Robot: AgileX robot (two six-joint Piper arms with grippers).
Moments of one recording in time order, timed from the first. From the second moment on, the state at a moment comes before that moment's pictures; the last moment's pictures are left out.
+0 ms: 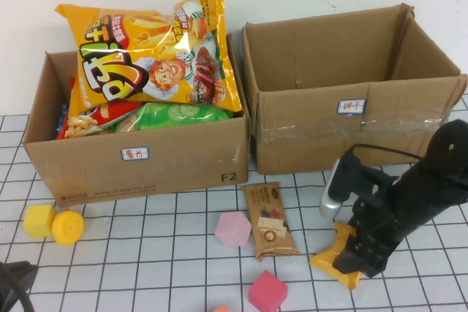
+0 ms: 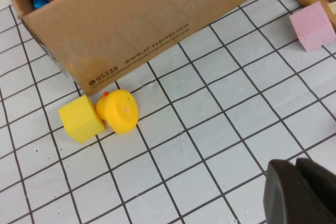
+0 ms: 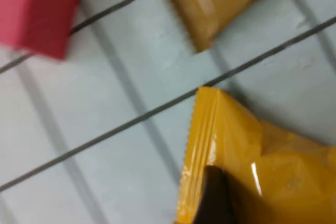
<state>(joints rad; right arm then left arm) 0.34 1.90 -1.06 0.60 0.63 -1.25 -0.56 0.59 -0.59 0.29 0.78 -0.22</state>
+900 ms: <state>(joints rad) 0.34 1.81 -1.56 0.62 0.24 -1.16 -0.56 0.59 -0.59 0.23 0.77 -0.23</state>
